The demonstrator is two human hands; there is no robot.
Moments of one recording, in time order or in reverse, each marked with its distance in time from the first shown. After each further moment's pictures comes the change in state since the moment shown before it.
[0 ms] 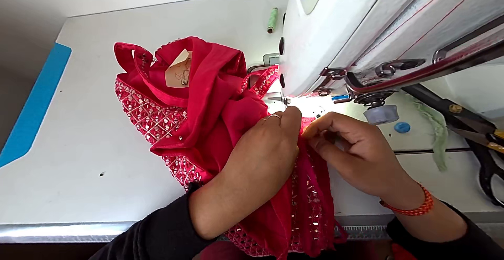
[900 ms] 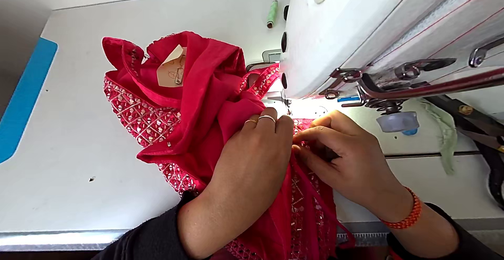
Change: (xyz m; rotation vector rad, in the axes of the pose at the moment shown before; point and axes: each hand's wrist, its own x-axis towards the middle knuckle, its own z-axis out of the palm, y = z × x) left_hand -0.007 -0.004 -0.002 0.227 -0.004 -0.004; right_hand -0.001 0.001 0.014 -0.464 0.051 -0.096
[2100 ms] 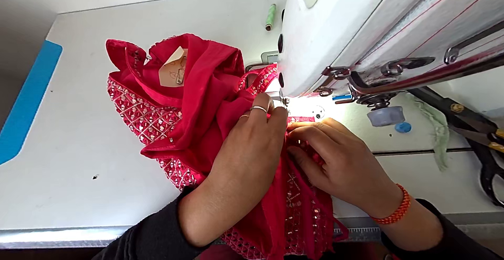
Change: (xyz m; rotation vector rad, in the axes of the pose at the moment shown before) left_hand 0.006 -0.002 -0.005 -0.093 -0.019 -0.090; right_hand -0.003 -0.001 0.005 -0.156 -0.020 -0.192
